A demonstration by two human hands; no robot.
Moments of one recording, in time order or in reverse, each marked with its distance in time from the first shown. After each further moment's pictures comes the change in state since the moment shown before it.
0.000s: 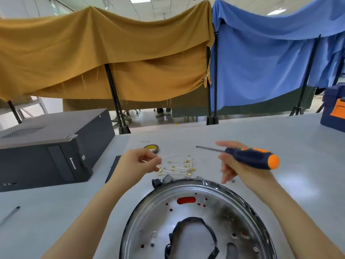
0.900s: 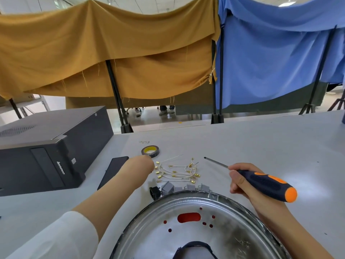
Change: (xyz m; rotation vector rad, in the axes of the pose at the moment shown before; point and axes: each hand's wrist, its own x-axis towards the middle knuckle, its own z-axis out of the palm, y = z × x) left_hand 0.090 -0.054 0.024 1.509 -0.432 0.045; right_hand 0.006 0.076 -0.002 0.143 0.164 0.010
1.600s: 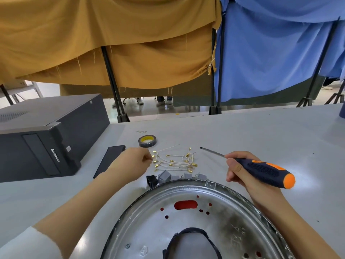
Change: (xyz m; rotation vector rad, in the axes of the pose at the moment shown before) left_hand -0.036 0.004 0.006 -0.764 0.226 -0.124; right_hand 0.002 -0.003 0.003 0.001 -0.030 0.012
